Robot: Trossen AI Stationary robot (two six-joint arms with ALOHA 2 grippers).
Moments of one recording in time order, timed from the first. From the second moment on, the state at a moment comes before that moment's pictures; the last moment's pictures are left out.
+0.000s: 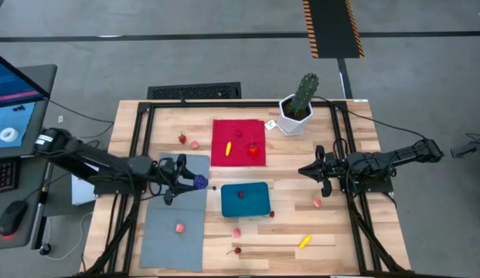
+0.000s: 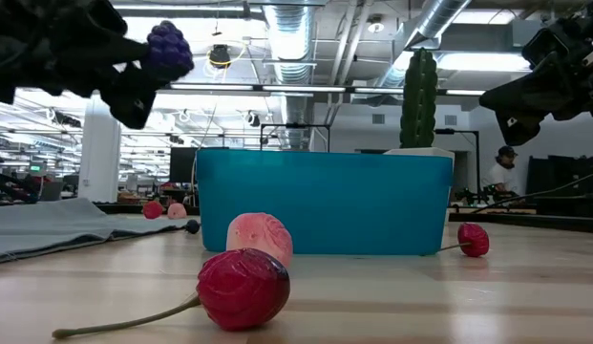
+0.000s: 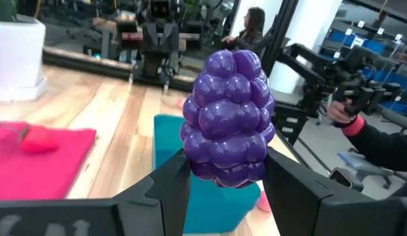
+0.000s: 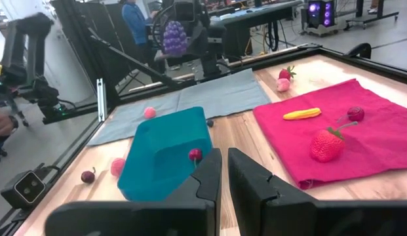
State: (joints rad) left arm -0.20 0.87 0.06 0.79 0.00 -0.27; right arm 0.24 0.17 0.02 0.02 0.21 0.24
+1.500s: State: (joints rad) left arm -0.17 1.59 0.58 0.57 0.05 -0.35; right arm 0.24 0.25 0.01 0.03 0.21 0.26
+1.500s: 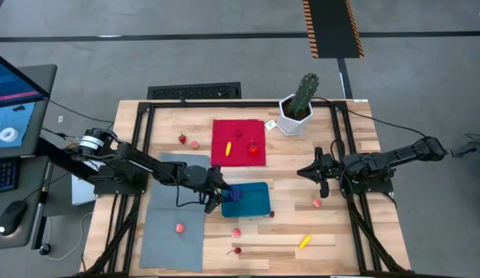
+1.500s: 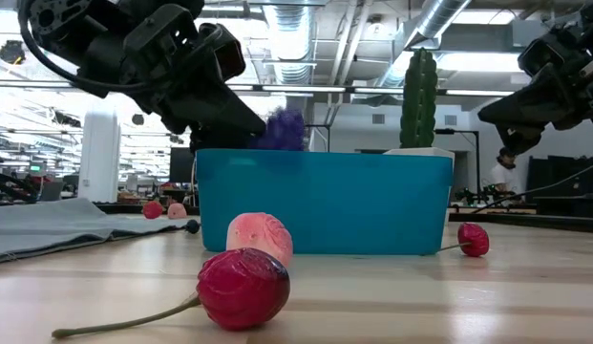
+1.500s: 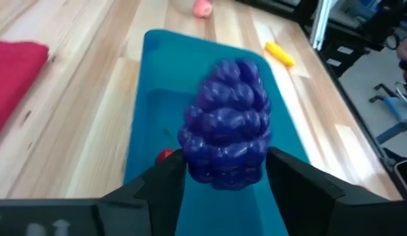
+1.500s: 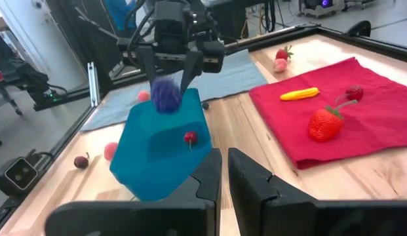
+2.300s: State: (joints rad) left arm -0.18 1.44 0.57 0.56 -0.15 -0.18; right arm 0.24 0.25 0.01 0.05 0.24 0.25
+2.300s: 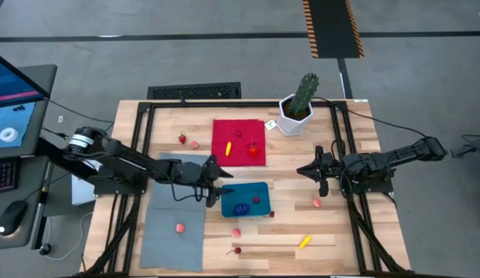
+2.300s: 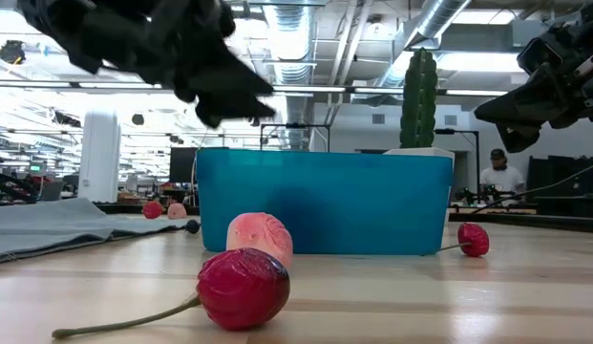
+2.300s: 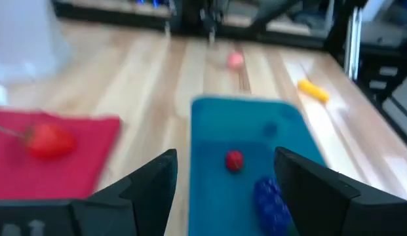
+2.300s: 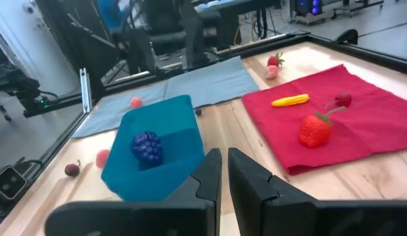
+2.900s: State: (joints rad) left arm -0.24 0.69 0.24 0.56 -0.17 -0.07; right arm 0.24 0.25 0.01 0.11 0.27 0.25
